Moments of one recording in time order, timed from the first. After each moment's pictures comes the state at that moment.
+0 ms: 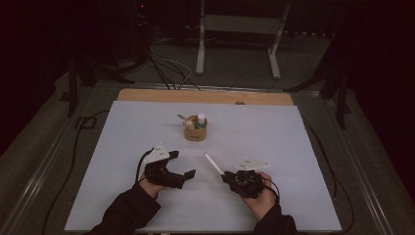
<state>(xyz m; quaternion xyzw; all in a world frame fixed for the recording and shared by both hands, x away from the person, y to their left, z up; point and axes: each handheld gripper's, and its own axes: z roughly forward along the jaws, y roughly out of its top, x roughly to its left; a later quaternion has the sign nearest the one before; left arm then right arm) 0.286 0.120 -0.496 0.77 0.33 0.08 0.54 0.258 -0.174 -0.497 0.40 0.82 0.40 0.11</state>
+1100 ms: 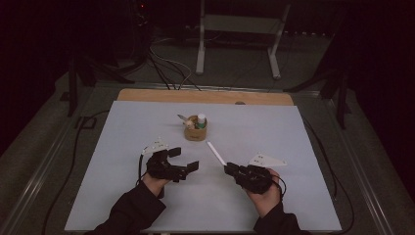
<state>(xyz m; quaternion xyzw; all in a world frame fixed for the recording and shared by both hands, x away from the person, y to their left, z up) 0.292 0.113 -0.479 0.72 0.39 0.02 0.57 0.263 -0.195 -0.484 0.38 0.76 0.51 0.10</state>
